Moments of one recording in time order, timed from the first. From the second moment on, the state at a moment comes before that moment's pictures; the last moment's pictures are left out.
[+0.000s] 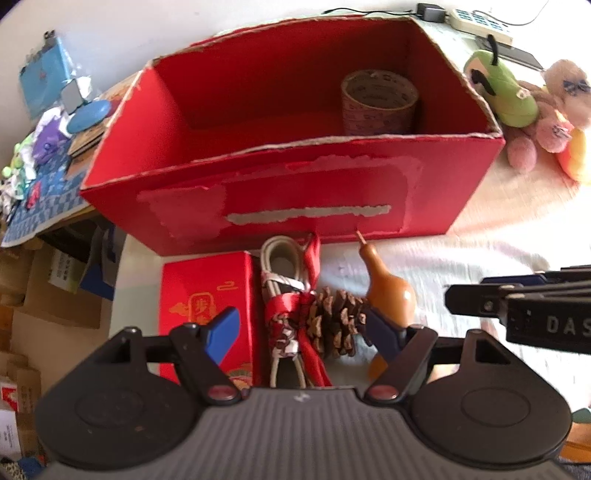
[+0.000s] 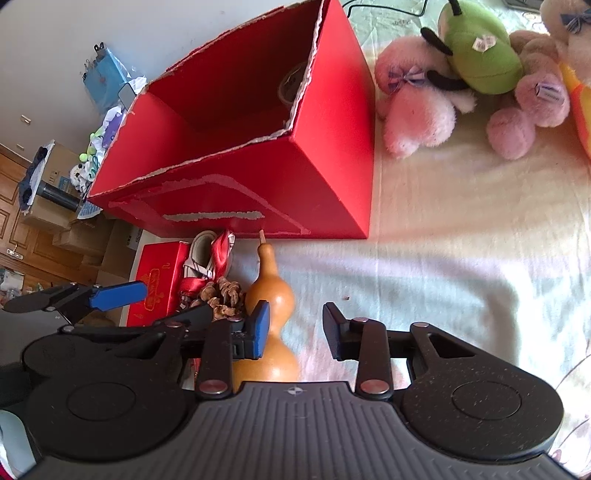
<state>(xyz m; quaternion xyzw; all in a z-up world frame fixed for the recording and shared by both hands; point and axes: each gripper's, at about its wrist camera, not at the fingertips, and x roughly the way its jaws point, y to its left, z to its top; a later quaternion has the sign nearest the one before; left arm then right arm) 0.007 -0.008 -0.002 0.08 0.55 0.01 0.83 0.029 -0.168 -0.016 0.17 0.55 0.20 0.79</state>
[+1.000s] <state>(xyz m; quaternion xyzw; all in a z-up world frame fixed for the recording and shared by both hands) -0.003 -0.005 -0.024 -0.04 0.57 -0.25 0.78 0.048 -0.159 -0.048 0.19 0.60 0.27 0.73</state>
